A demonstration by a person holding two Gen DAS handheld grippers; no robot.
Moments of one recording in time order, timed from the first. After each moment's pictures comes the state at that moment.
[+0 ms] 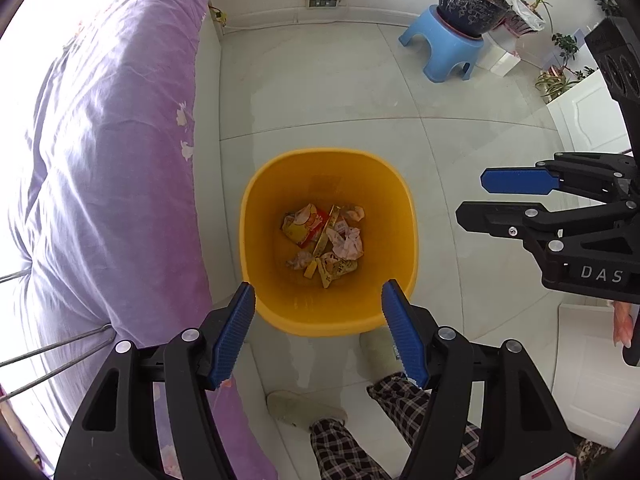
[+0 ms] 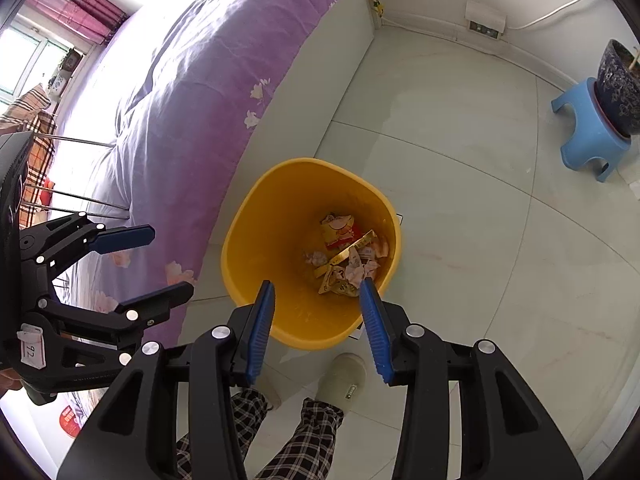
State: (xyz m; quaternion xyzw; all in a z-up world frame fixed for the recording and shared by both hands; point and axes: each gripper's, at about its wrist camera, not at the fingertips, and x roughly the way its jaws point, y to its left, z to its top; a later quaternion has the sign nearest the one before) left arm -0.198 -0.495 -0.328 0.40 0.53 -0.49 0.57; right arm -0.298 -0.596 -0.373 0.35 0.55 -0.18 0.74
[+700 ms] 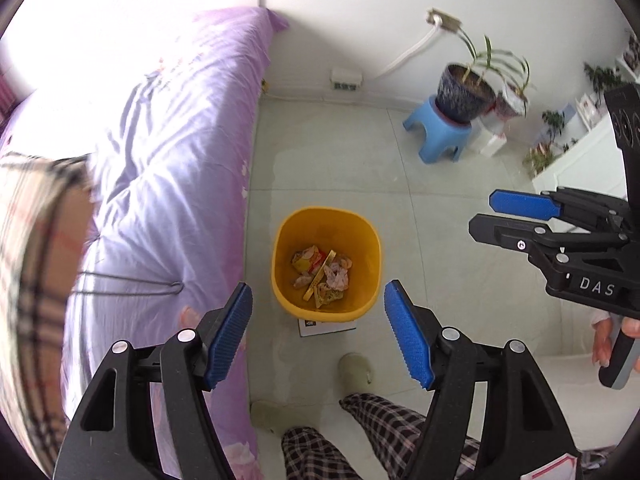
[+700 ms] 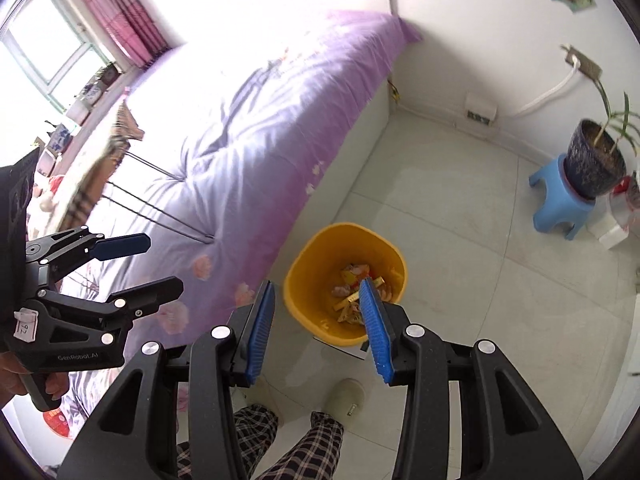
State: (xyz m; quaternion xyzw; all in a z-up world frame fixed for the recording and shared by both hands) left arm -0.196 -0.395 -0.164 0.28 0.48 -0.50 0.66; right arm -0.327 -0.516 -0.189 0.27 0.47 -0.20 0.82
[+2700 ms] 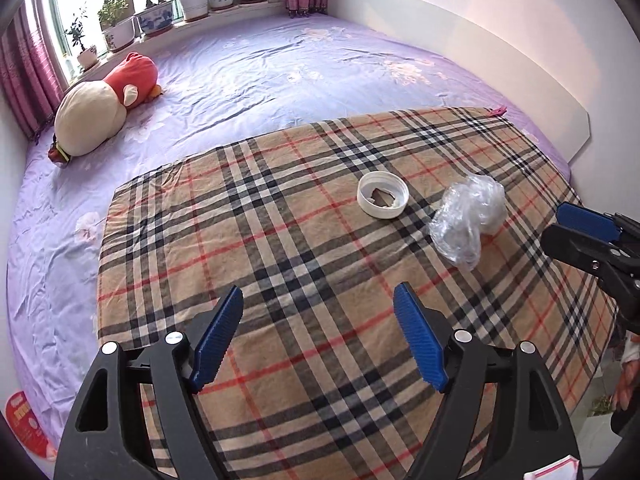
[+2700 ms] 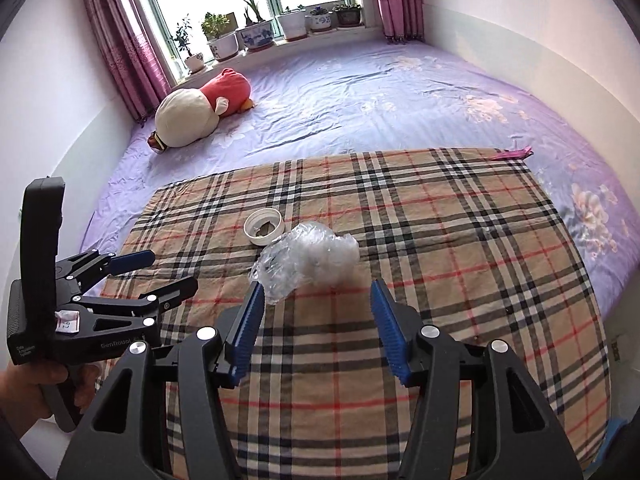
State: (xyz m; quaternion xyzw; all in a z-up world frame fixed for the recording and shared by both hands) left arm 0.094 0.017 -0.127 0.05 0.50 -0.14 0.85; right arm 0.064 -0.181 -0.113 0.05 0.46 0.10 0.88
